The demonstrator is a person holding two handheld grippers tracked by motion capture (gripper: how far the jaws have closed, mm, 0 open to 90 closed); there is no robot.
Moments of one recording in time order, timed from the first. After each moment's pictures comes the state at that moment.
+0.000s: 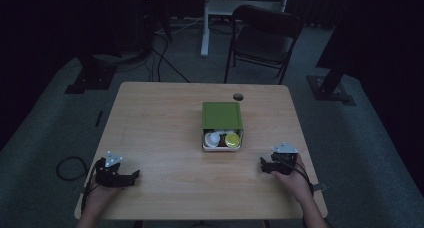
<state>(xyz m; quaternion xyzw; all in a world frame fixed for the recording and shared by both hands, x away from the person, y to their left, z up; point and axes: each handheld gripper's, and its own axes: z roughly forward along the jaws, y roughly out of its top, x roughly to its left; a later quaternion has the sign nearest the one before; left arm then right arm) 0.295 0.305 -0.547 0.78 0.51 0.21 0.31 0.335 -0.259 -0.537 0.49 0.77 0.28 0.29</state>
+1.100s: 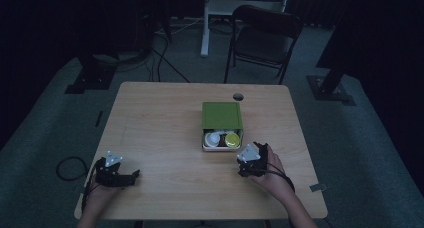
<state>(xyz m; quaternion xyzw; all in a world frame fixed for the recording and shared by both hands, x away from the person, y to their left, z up) 0.296 0.305 -0.547 0.78 0.51 0.21 0.30 0.322 -0.169 -0.514 0.29 0.85 0.23 0.37</state>
